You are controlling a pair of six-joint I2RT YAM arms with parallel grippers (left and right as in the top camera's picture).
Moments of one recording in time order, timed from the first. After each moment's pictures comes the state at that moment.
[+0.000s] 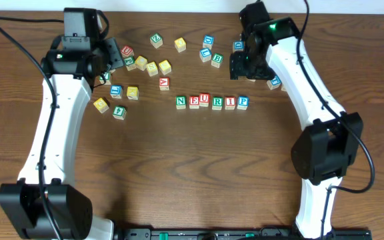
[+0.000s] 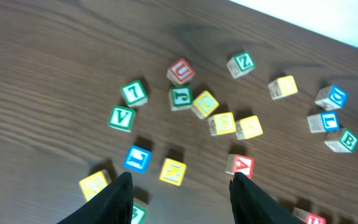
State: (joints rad) left arm -0.03 1.67 1.57 -0.80 -0.03 -0.33; right arm 0.31 2.13 2.04 -1.25 0.00 0.32
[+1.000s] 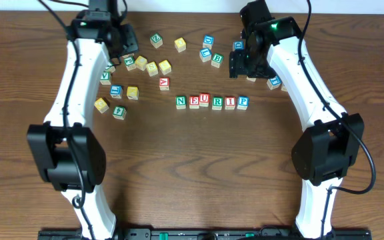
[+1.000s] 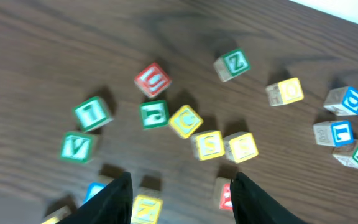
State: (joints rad) left arm -0.07 2.01 1.88 -0.87 0.01 -0.33; right arm 0.31 2.13 2.04 -1.24 0.00 0.32
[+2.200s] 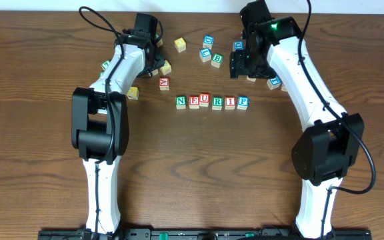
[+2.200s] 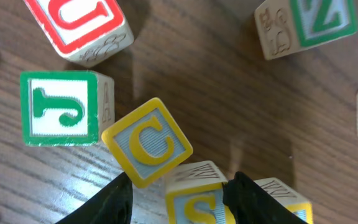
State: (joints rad) left arm -0.18 2.33 1.88 -0.71 -0.11 -0.61; right arm 0.31 2.13 2.04 -1.25 0.01 0.32
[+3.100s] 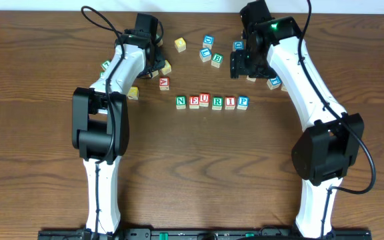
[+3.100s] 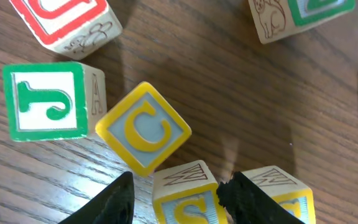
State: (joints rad) left arm -0.19 2.33 1.88 -0.73 -0.09 -0.57; right arm 0.31 2.13 2.04 -1.25 0.02 0.32
